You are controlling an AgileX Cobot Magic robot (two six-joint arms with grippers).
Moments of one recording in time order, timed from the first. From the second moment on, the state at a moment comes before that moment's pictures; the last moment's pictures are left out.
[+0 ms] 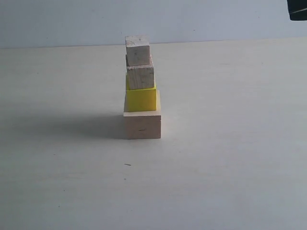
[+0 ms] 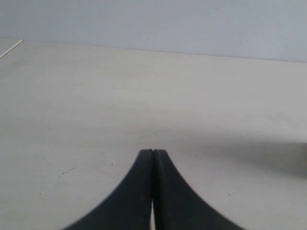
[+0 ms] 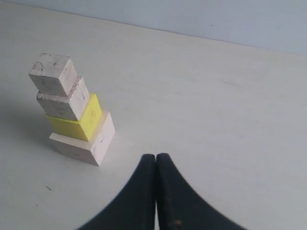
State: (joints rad) left arm 0.02 0.01 0.00 -0.04 0.36 -0.02; right arm 0.70 0.95 -1.05 -0.35 0.92 0.47
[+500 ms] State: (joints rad) left arm 0.02 0.01 0.00 -0.04 0.36 -0.02; right arm 0.20 0.84 -1.05 -0.14 0.89 0.33
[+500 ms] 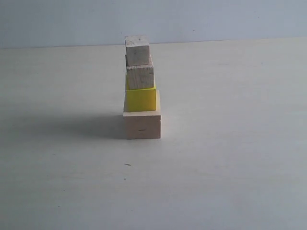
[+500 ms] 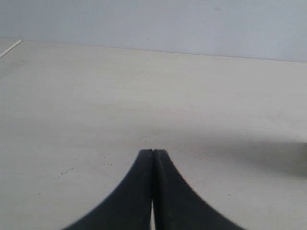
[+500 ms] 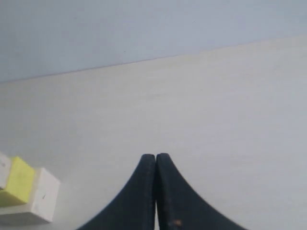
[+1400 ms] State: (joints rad) left arm 0.02 0.01 0.00 -0.04 0.36 -0.02; right arm -0.01 0.35 -0.33 -0.08 0.22 0.05
